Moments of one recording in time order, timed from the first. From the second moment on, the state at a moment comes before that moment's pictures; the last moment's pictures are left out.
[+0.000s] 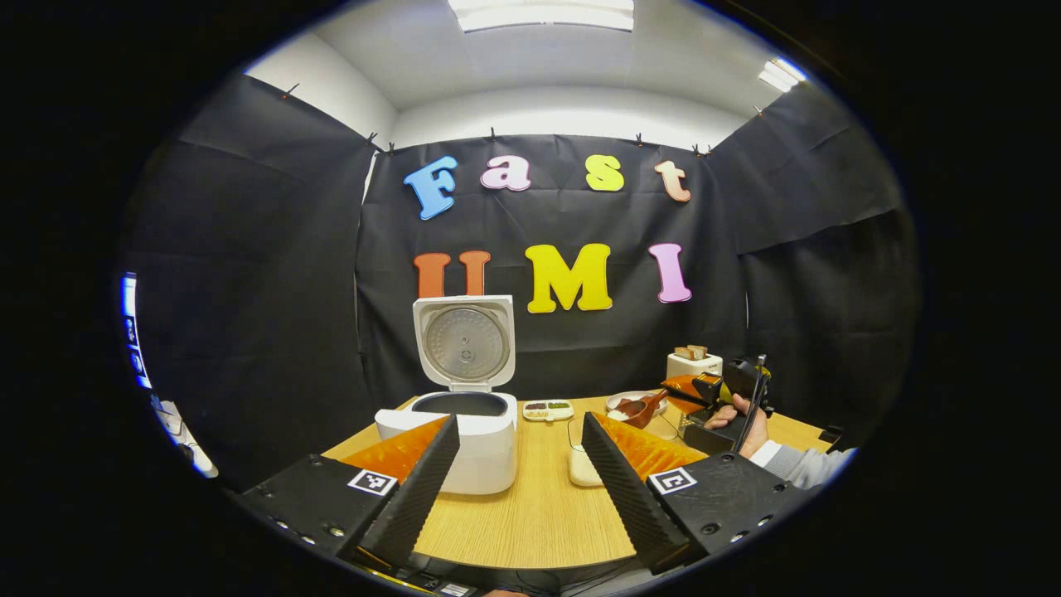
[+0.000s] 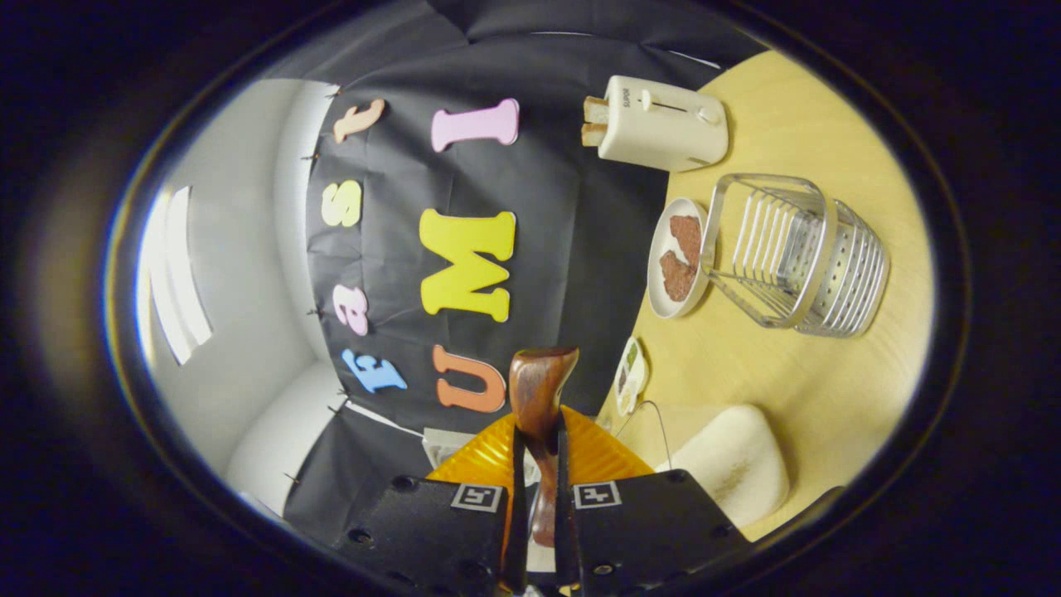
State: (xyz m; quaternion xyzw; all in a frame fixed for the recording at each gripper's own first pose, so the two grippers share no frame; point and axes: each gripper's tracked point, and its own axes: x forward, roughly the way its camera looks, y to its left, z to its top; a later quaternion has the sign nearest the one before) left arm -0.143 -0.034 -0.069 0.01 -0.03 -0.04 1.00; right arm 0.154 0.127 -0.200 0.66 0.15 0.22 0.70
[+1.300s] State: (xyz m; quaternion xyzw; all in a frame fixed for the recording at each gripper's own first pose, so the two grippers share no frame) left arm -0.171 0.076 -0.083 -0.01 -0.02 0.05 1.00; right arm 0.162 0.365 -0.075 0.54 0.18 0.29 0.77
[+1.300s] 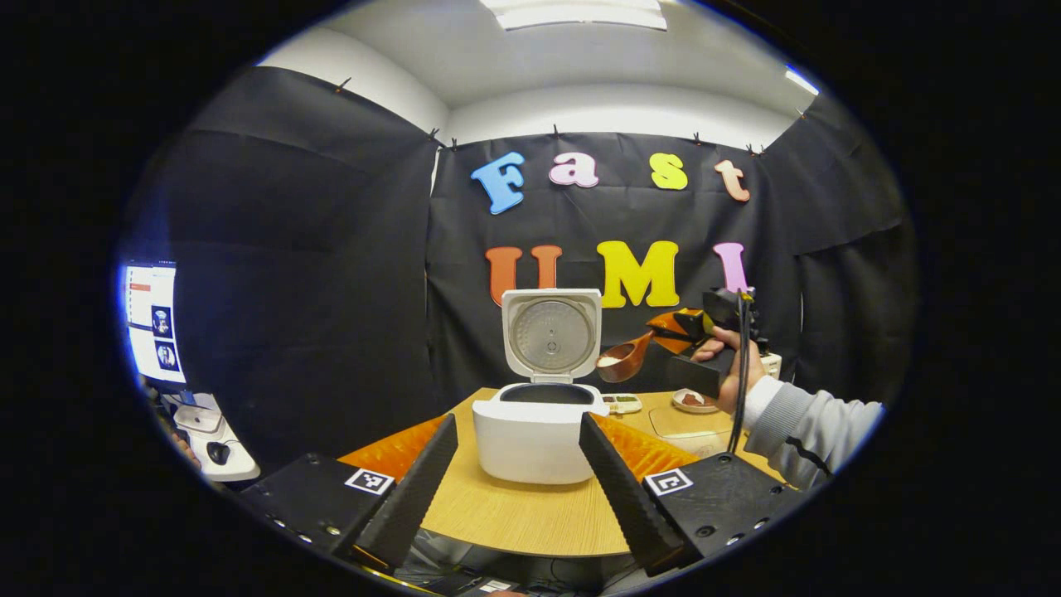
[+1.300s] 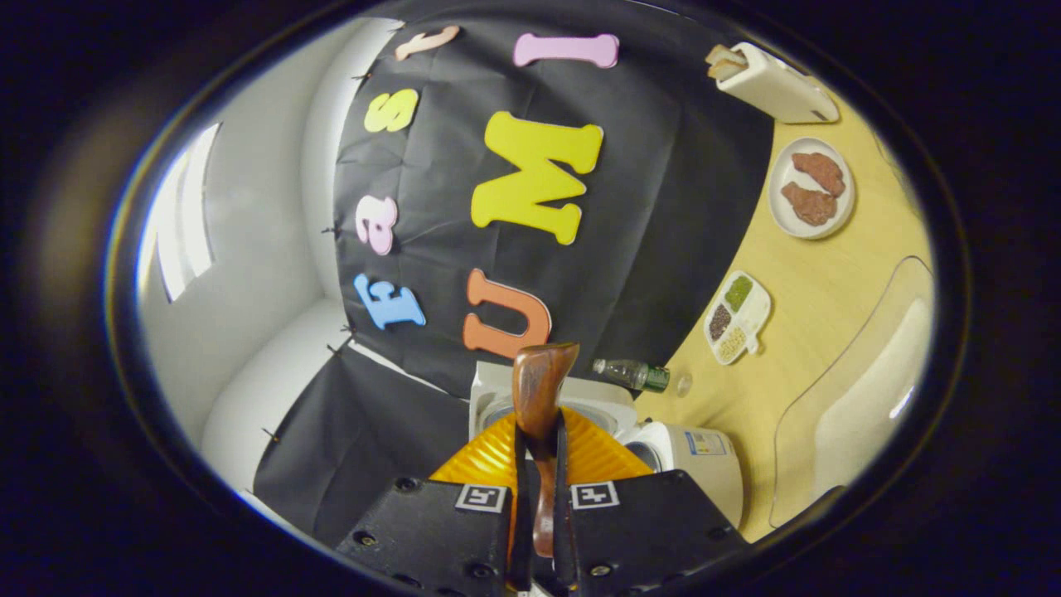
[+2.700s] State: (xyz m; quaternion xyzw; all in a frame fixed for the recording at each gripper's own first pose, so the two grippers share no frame) left arm -0.173 0.107 -0.096 -0.03 -0.02 0.03 1.00; right arm 0.137 0.541 -0.066 -0.17 -0.01 0.31 0.93
